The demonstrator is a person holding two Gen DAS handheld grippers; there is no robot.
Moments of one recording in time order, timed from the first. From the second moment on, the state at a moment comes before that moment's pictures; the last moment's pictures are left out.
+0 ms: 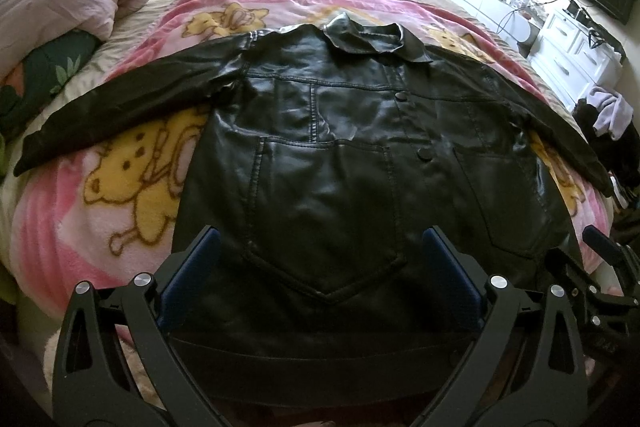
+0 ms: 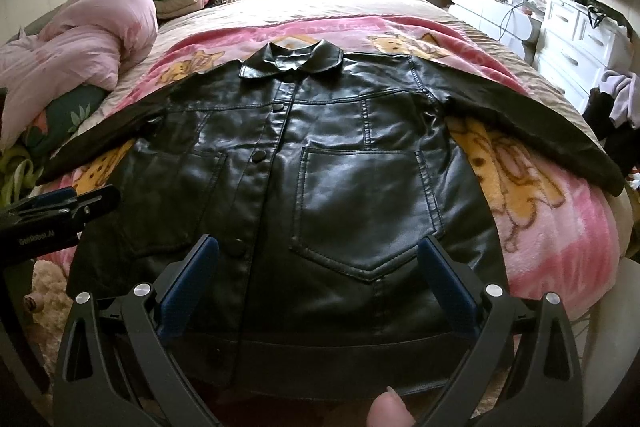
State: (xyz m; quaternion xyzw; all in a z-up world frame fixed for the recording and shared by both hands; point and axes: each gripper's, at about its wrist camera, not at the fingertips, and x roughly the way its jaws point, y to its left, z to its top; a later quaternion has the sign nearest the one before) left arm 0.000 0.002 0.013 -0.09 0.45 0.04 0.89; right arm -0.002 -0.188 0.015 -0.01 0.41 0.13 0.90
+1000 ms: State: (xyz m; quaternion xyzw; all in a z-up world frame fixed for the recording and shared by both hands) left arm 0.001 0.003 0.012 -0.08 0.44 0.04 0.89; right arm 0.004 -0.191 0.018 -0.01 0.41 0.13 0.91
